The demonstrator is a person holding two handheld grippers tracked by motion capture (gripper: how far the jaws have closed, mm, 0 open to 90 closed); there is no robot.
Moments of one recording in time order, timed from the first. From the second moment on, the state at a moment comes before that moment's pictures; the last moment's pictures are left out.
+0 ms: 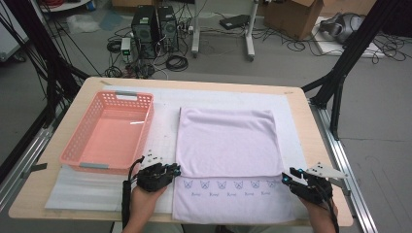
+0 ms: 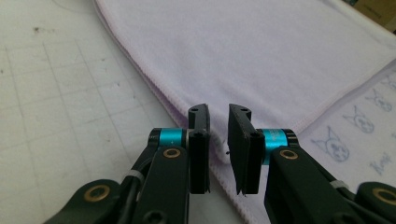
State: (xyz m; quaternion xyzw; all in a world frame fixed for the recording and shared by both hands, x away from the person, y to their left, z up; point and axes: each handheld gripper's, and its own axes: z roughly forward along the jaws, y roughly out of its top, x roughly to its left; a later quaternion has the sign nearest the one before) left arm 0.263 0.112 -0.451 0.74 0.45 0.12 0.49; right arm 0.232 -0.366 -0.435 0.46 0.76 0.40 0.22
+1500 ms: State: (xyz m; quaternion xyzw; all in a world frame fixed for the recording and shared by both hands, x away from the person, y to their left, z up) left arm 0.252 0.118 -0.449 0.73 0.44 0.11 0.51; right arm 0.247 -0.357 -0.448 0.46 0.78 0.38 0.20
